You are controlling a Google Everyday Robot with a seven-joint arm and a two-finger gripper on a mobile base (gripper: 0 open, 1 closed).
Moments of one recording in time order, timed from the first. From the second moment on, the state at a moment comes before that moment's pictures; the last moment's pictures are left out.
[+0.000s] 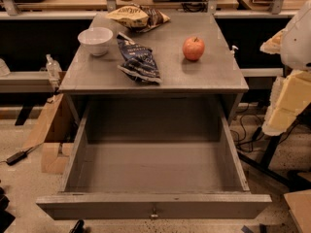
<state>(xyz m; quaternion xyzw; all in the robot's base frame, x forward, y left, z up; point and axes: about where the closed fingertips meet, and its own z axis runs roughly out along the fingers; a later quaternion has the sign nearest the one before) 0.438 -0.216 0.978 -0.60 0.78 -0.04 0.16</state>
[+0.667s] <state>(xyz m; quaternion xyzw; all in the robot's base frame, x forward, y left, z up) 0.464 -0.195 0.969 -0.61 0.77 -0.02 0.18</state>
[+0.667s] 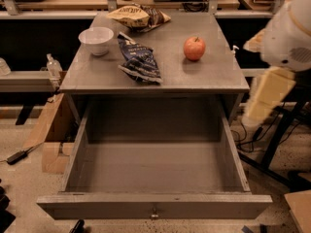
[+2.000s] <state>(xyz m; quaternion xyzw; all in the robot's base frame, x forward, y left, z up) 0.601 -0.075 0.962 -0.55 0.78 0.05 0.29</state>
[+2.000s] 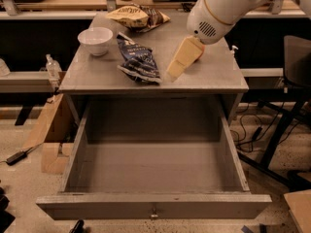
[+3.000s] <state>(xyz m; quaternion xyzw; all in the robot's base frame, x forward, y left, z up) 0.693 -0.052 0.943 -0.54 0.77 0.05 0.34</state>
